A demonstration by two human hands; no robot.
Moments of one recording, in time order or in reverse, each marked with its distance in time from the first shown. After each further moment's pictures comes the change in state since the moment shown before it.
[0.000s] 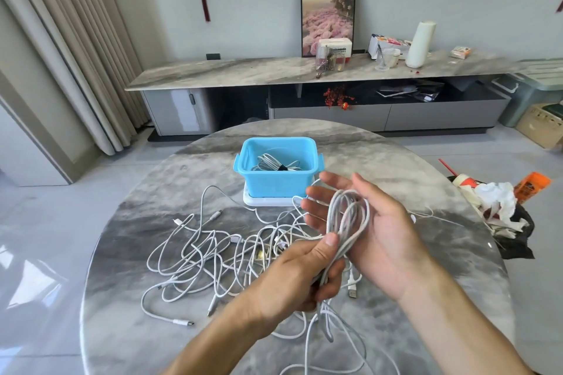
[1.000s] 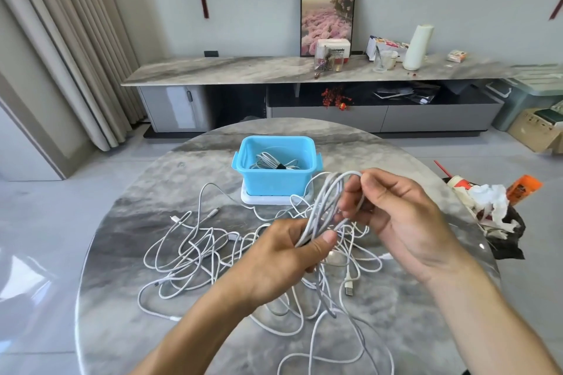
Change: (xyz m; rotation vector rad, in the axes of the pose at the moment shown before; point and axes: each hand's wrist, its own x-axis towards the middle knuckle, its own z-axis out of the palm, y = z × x) left_hand -0.007 0.020 -0.016 0.285 0.141 0.136; right_hand -0.009 -0.024 -0.010 -0.395 -0.137 -0.297
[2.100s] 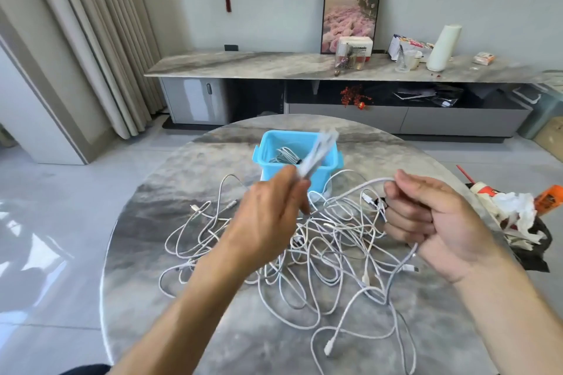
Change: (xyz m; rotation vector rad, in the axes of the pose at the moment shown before) left_hand 0.008 -0.012 -0.045 0.628 0.477 0.325; right_hand 0.004 -0.007 -0.007 0.087 -0.054 0.196
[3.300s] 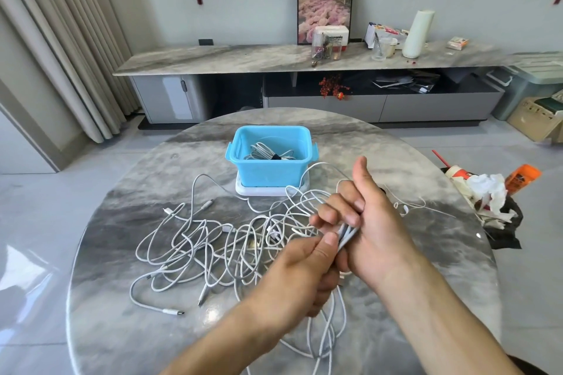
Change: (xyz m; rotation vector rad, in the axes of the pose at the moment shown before) left_hand -0.042 0.054 0.056 -1.010 -0.480 -0.591; right_hand 0.009 0.034 0.028 0.282 0.304 0.068
